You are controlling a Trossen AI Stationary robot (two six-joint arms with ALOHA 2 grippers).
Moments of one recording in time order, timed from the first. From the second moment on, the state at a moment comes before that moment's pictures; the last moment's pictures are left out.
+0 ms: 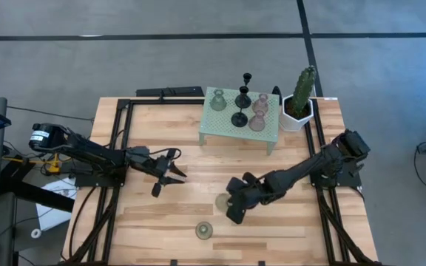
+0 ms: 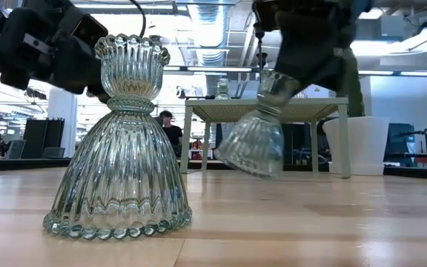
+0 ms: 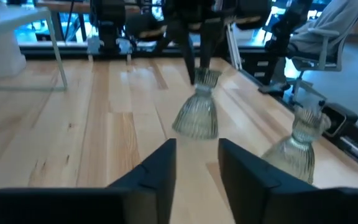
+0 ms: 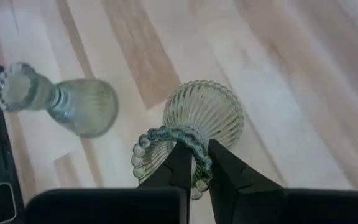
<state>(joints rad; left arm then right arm) -0.08 1.02 0.15 0.85 0.23 0.02 0.43 1.75 1.20 -0.47 0.24 0.85</state>
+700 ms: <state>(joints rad) -0.11 1.24 0.34 0.85 0.22 0.03 0.26 1.74 1.34 -0.46 0.20 0.57</state>
